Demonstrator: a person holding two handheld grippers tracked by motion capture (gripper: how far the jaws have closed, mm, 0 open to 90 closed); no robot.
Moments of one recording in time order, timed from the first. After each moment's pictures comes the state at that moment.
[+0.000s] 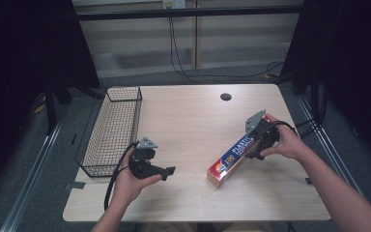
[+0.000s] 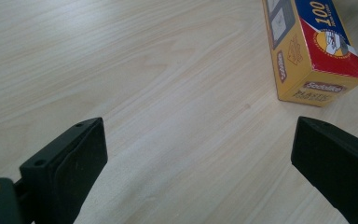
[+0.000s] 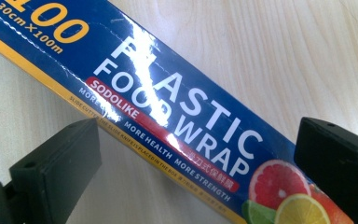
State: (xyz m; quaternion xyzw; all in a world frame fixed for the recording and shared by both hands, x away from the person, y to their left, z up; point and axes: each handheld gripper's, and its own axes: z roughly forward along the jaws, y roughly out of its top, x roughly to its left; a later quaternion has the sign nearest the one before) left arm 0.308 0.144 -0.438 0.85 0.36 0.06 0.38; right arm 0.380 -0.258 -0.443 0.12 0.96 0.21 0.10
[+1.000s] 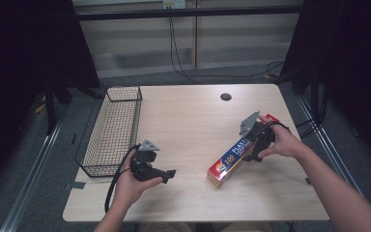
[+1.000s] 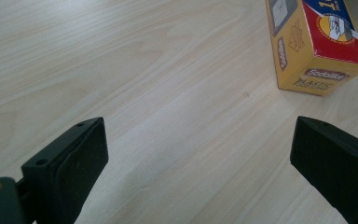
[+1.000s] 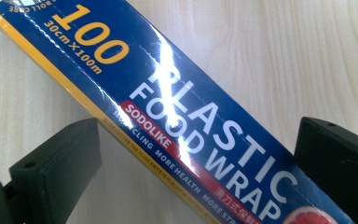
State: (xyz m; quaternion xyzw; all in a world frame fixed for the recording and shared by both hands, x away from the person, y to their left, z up) left arm 0.304 0.142 -0.443 0.86 0.37 0.05 0.36; right arm 0.380 -0.245 -0.446 0.07 0.97 0.22 0.06
